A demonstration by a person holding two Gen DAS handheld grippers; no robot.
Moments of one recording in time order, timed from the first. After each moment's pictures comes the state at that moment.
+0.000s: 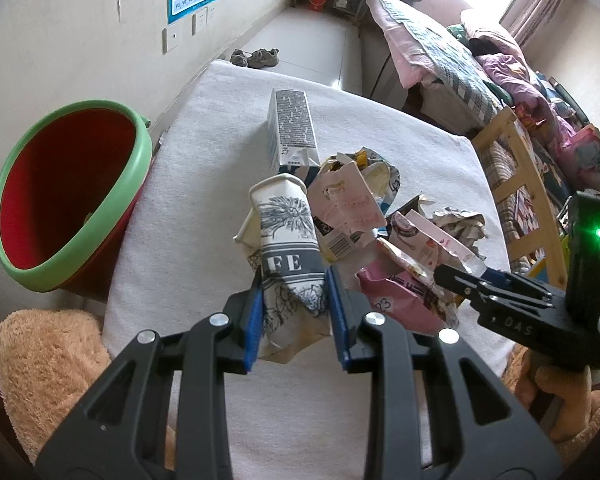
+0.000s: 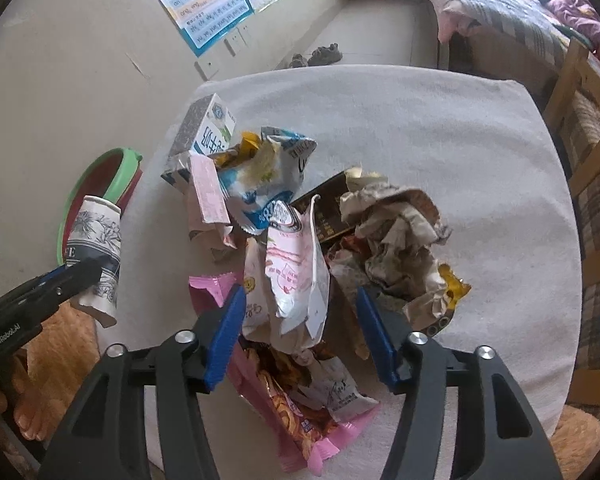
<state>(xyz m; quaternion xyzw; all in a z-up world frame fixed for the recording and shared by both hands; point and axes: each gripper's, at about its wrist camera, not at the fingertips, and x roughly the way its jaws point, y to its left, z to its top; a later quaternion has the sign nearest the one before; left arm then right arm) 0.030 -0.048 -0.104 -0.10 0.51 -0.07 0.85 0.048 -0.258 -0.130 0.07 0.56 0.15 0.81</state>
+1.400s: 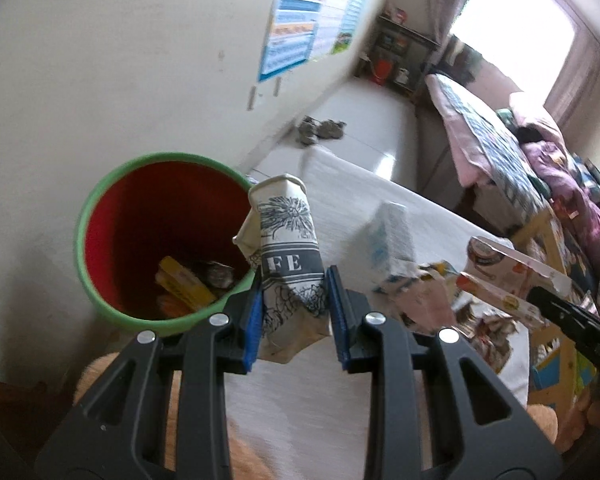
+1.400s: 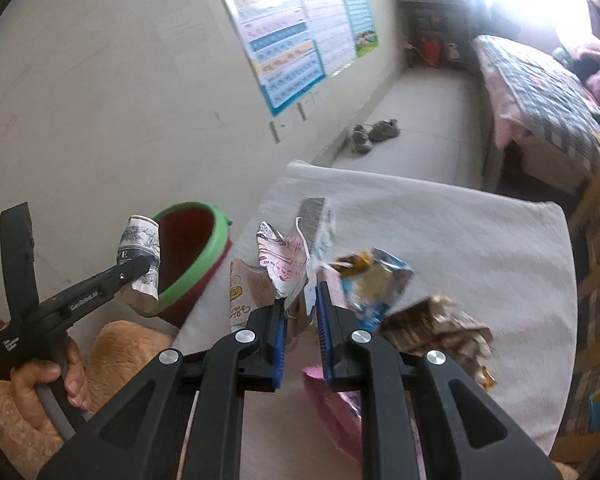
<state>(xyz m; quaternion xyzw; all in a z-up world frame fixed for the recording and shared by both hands) 0.023 0.060 -0.061 -0.15 0.41 0.05 0.90 0.054 -0.184 -0.025 0.03 0.45 0.24 0.86</state>
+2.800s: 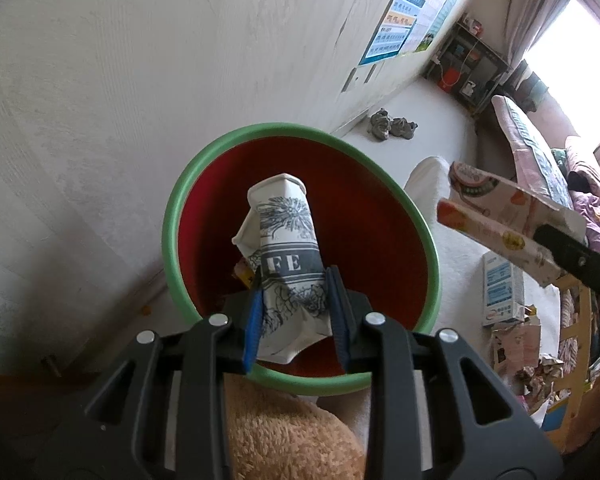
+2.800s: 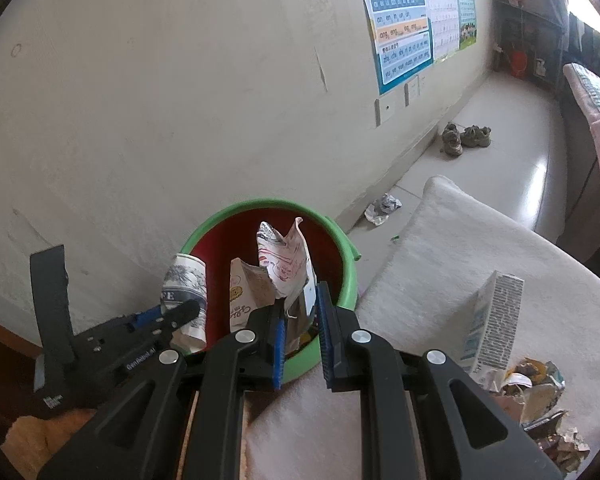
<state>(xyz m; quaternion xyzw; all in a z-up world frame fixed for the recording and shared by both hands) 0.033 0.195 -0.116 -0.22 0.45 0.13 0.85 0.123 0.013 -0.047 -0.03 0.48 0.33 0.81</state>
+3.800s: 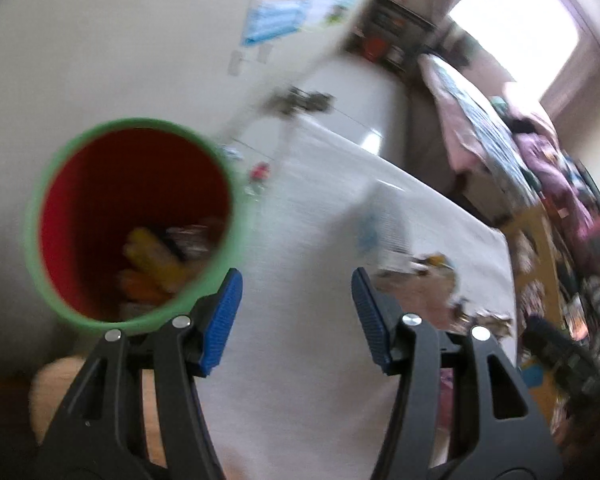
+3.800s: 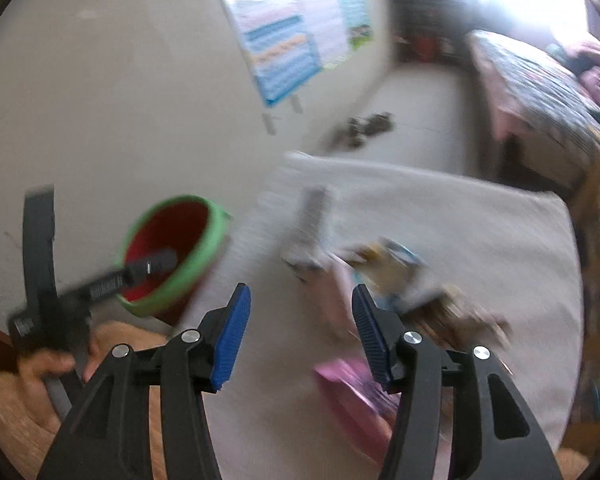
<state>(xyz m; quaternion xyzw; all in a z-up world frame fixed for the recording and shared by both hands) 0.069 0.037 -0.091 -0.18 0.46 0.00 0.87 0.036 -0.197 -0.049 0.04 0.47 0.18 0.86</state>
